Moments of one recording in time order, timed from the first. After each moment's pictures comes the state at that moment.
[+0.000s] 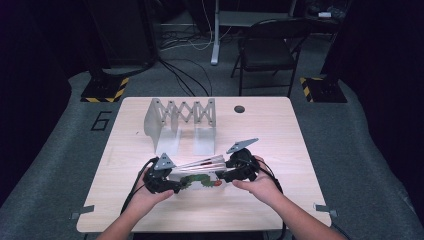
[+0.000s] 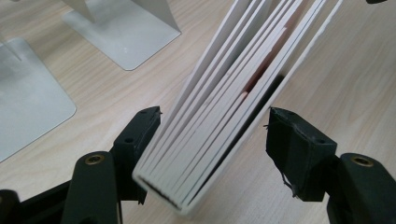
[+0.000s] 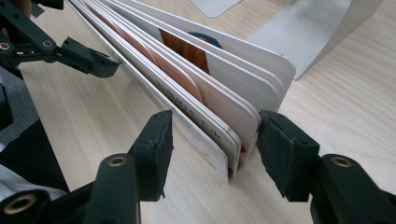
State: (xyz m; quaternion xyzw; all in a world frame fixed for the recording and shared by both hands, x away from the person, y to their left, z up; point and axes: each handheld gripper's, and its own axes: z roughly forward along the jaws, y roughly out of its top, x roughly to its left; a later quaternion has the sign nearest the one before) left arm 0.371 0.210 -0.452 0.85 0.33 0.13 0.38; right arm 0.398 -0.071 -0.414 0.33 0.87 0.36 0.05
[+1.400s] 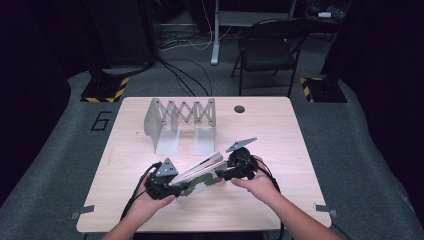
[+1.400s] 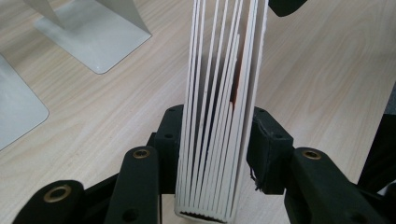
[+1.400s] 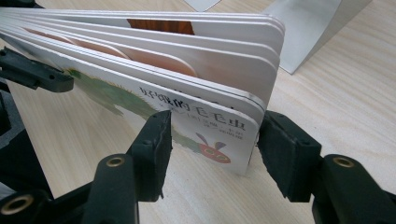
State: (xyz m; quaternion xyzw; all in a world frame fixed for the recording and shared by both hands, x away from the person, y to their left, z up) left arm 0.349 0.201 -0.441 0.86 0.31 0.11 0.38; right arm 0.409 -0.070 -0.427 0.35 0.87 0.35 0.04
